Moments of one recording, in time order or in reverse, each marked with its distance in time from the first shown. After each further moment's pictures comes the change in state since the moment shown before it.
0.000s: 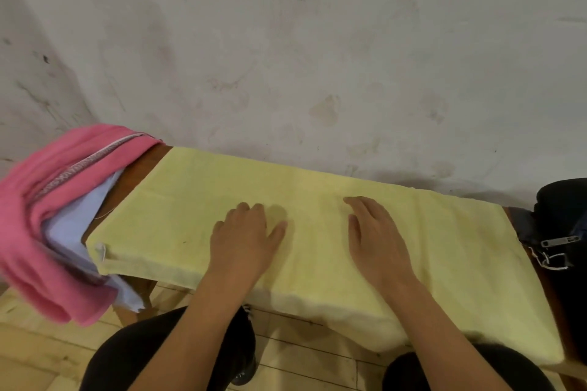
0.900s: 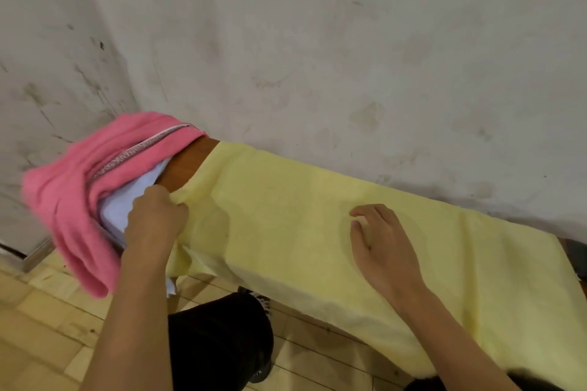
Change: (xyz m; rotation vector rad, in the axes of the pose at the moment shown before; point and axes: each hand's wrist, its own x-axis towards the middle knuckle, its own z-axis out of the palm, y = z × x) left_hand 0.028 -0.159 -0.053 -0.313 0.135 -0.652; right_hand 0.010 -0.054 0.010 0.144 -0.066 -0.079
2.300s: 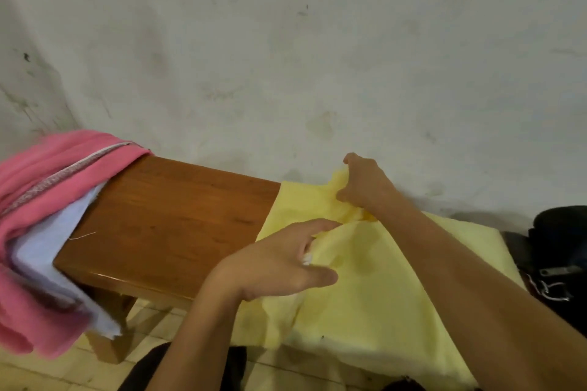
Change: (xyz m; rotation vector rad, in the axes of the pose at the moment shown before) left_hand -0.129 0.126 0.055 -0.304 -1.159 0.784; right_hand 0.128 0.032 -0.048 -0.243 -0.329 0.358
